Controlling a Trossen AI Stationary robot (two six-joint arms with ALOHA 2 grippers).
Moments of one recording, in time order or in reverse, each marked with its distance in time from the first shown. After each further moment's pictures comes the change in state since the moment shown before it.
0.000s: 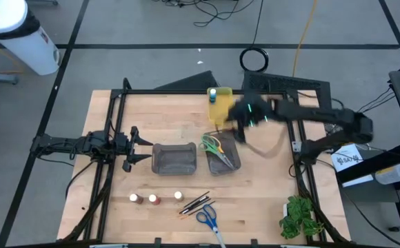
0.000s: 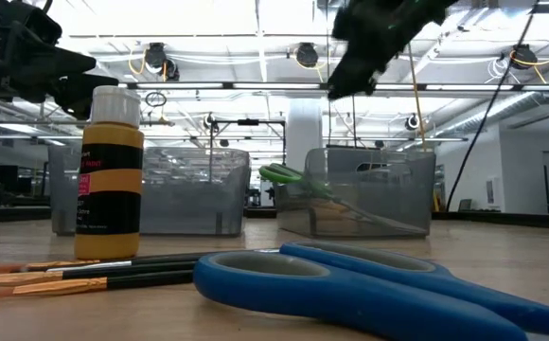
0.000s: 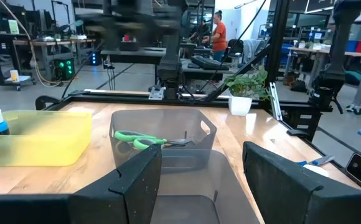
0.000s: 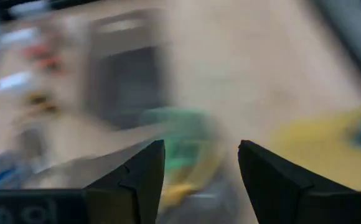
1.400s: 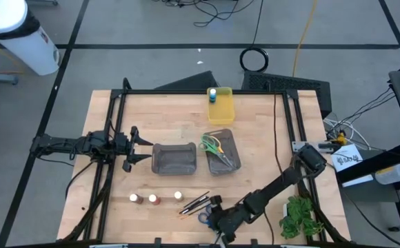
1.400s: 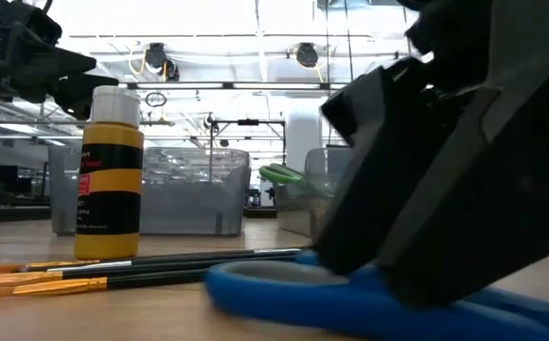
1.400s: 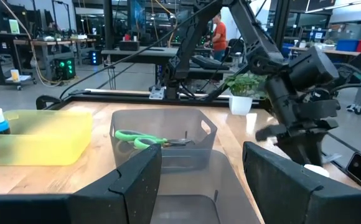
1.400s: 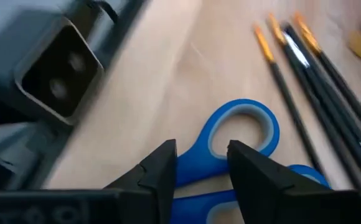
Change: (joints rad) left arm 0.000 0.000 0.000 -0.001 -0.002 0.000; right arm 0.936 0.781 0.086 0.475 0.474 0.269
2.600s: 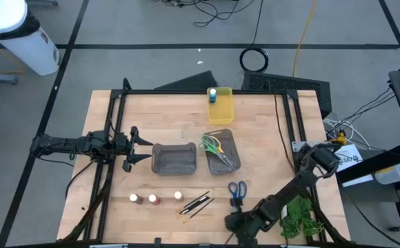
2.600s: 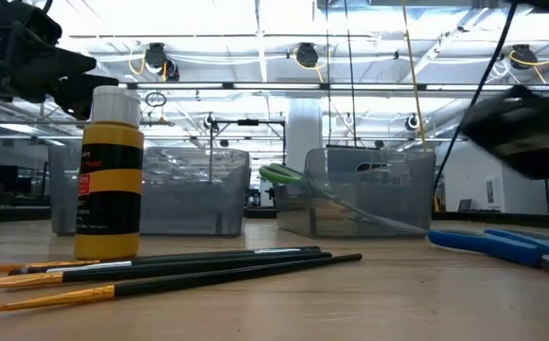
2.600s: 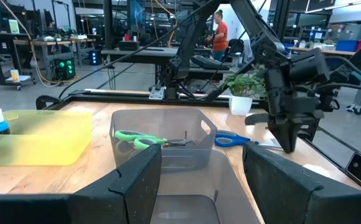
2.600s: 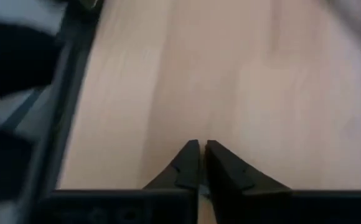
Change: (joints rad) left arm 0.000 0.000 0.000 0.000 0.000 0.000; right arm 0.145 -0.102 -0.031 -0.272 -0.028 0.363
